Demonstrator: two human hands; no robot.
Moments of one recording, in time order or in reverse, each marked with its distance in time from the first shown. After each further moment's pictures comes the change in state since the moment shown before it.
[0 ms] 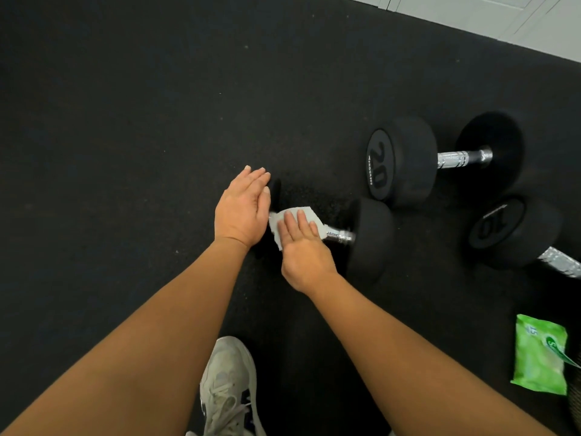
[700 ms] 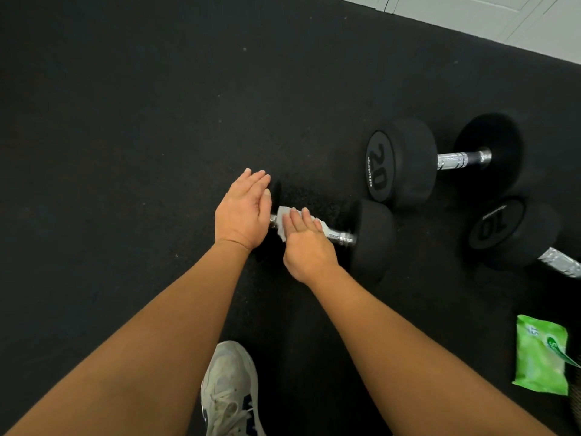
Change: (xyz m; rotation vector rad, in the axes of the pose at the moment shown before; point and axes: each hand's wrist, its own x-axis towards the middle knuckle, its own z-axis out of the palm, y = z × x) left_hand 0.002 -0.003 0.005 0.032 0.009 0.016; right_hand 0.011 0.003 -0.010 0.096 0.025 0.083
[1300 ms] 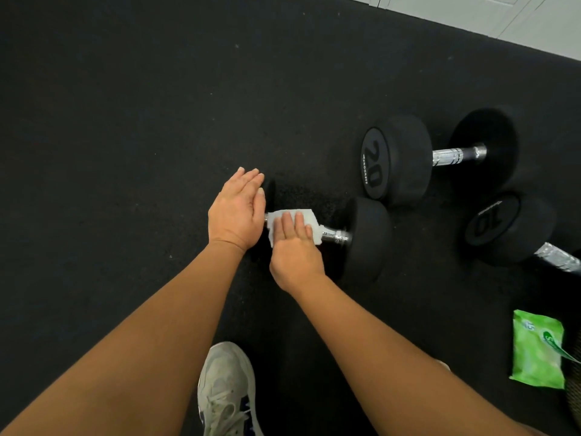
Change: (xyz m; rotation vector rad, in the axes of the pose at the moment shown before) left_hand -0.001 0.000 0.001 0.013 0.027 0.012; right_hand -0.007 -0.018 0.011 -0.005 -0.006 0.040
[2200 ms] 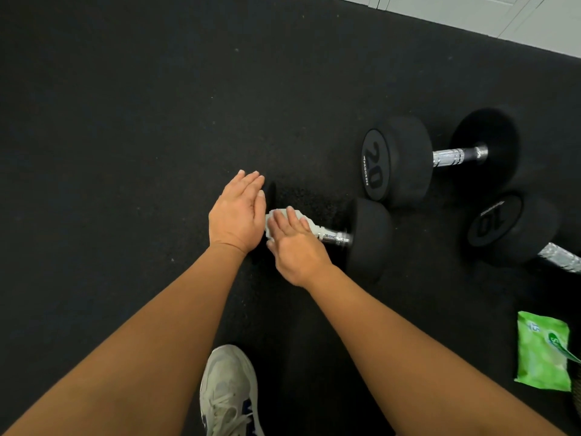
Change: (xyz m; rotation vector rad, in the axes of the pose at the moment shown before) left_hand 0.001 0.001 -0.001 0.058 -0.048 -0.008; right_hand 0.013 0.020 -0.002 0.042 0.028 -0.174
